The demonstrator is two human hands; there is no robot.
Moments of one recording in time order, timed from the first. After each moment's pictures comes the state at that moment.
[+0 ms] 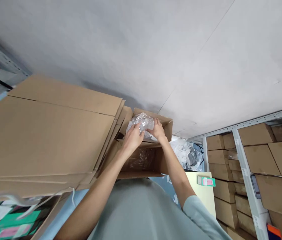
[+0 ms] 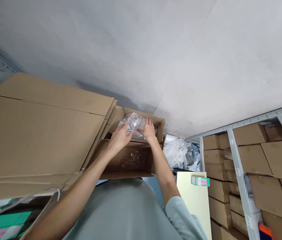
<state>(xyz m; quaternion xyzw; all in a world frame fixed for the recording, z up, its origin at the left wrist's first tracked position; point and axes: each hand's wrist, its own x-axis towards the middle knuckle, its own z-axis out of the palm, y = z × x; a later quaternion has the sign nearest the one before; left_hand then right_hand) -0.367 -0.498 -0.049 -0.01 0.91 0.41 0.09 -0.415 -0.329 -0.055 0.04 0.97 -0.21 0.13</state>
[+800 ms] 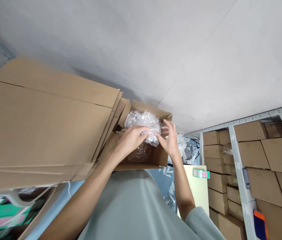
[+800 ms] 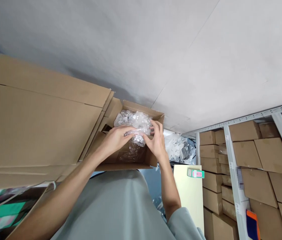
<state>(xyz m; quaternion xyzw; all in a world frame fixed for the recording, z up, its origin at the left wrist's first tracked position) -0.329 -0.521 -0.008 0.16 0.82 0.55 0.06 -0.301 -0.305 0.037 -0.04 0.89 -0.45 -0.03</state>
